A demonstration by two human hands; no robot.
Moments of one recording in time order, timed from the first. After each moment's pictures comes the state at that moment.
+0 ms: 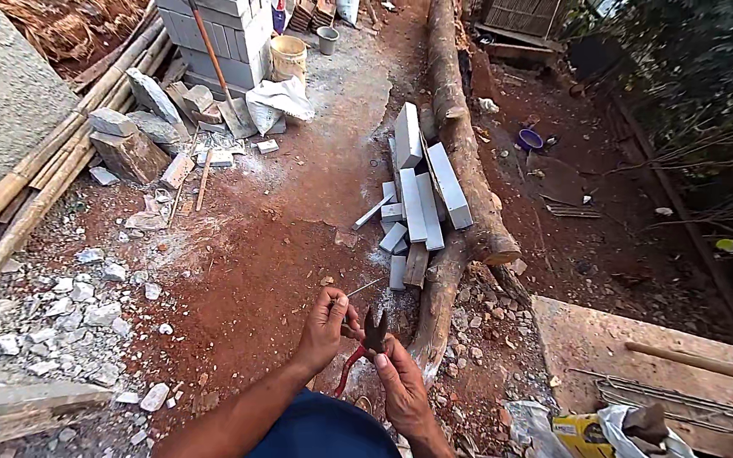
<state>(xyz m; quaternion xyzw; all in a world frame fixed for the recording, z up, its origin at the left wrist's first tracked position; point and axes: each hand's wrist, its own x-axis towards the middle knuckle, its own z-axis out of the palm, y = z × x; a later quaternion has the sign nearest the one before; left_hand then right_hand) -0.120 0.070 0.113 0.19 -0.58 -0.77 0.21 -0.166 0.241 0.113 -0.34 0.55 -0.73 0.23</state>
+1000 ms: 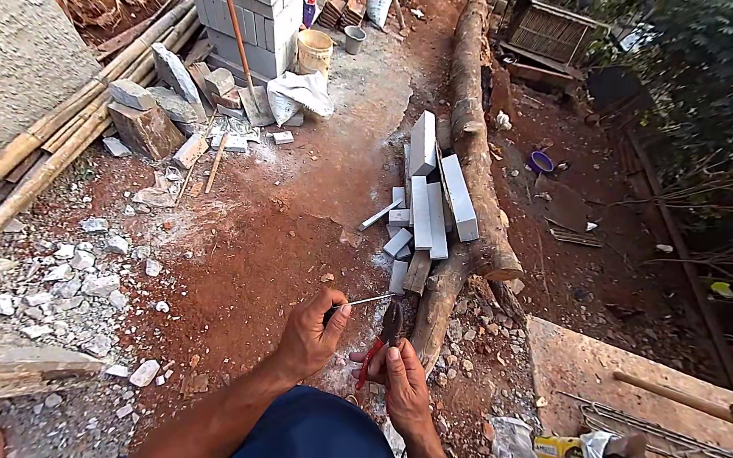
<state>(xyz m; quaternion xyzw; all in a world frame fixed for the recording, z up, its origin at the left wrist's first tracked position) -0.083 0.051 0.136 0.11 -0.80 -0.49 0.34 -0.156 0.243 0.117 -0.23 0.54 -0.75 0.31</state>
